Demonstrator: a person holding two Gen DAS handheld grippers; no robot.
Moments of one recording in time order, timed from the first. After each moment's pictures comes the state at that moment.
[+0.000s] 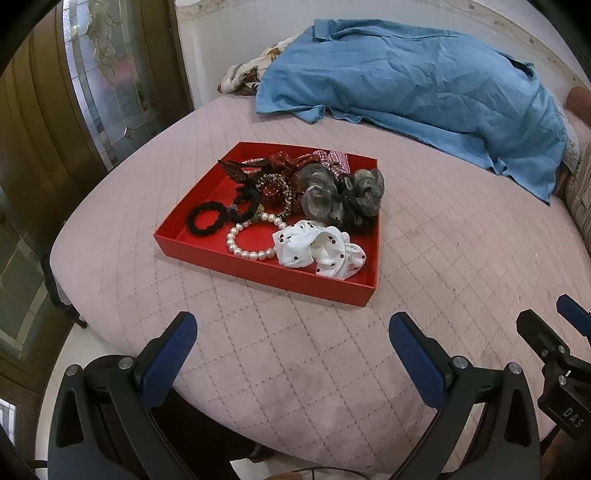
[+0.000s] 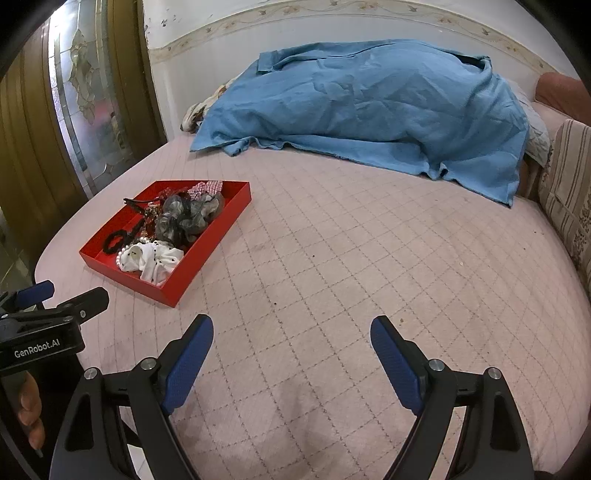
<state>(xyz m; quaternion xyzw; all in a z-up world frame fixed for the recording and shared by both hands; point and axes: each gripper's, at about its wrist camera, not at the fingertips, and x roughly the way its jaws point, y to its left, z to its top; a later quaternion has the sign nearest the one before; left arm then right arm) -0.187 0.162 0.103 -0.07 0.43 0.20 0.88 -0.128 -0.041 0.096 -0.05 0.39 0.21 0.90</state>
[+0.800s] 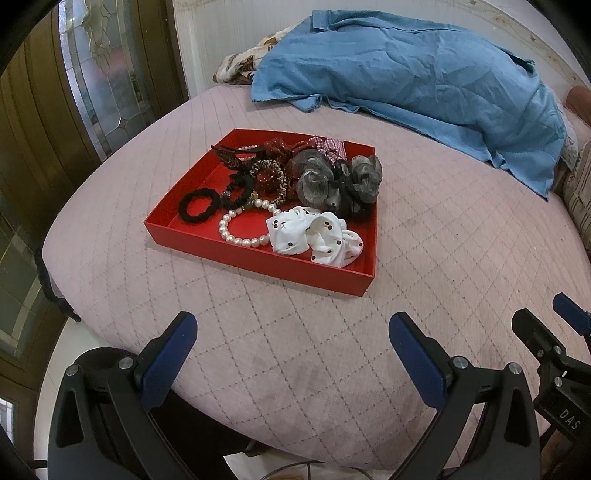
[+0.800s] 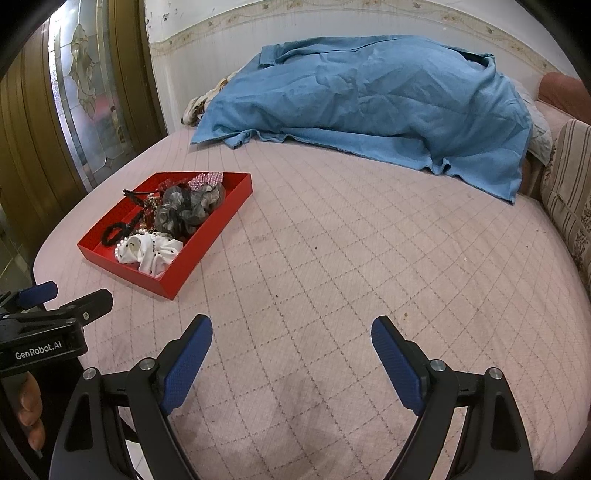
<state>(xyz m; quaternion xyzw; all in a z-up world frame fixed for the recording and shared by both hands) -0.186 0.163 0.093 -0.08 0.45 0.19 0.87 -0.129 -0.037 0.089 -0.05 0.39 0.22 0.89</state>
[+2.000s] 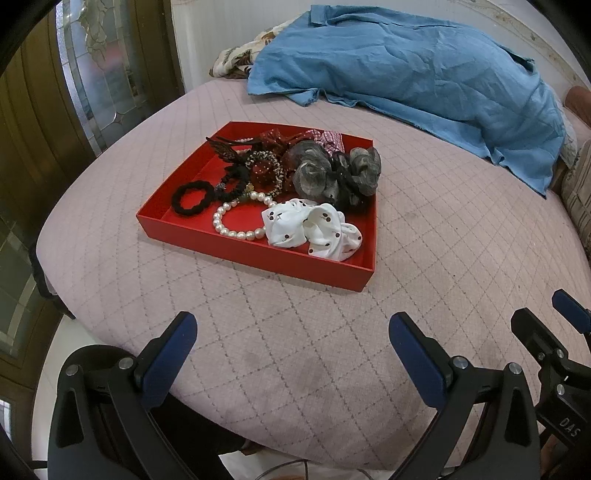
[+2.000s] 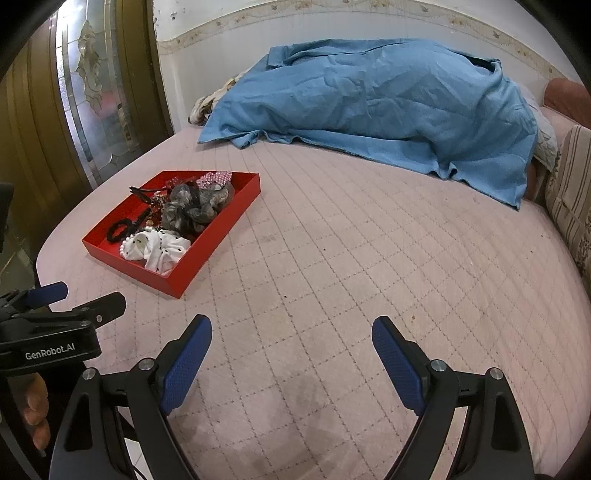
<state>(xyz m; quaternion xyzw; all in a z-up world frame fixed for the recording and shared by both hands) -0.184 0.165 0.086 -0.09 0.45 0.18 0.87 -0.131 -0.032 0.089 -0.06 0.39 0.23 0.89</state>
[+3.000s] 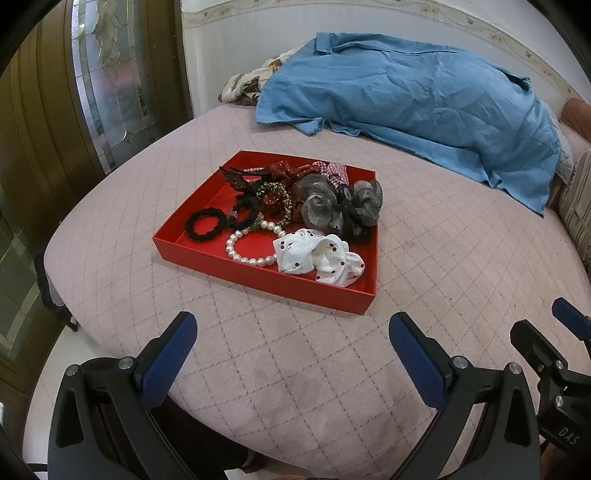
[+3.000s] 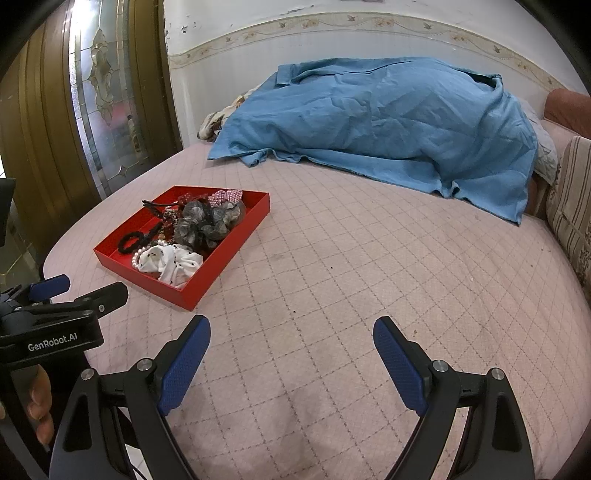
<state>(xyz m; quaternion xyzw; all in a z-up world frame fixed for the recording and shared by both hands) -0.195 0.167 0.100 -0.08 0.40 0.19 0.89 -0.141 -0.032 0.101 -0.06 0.35 0.24 0.90</state>
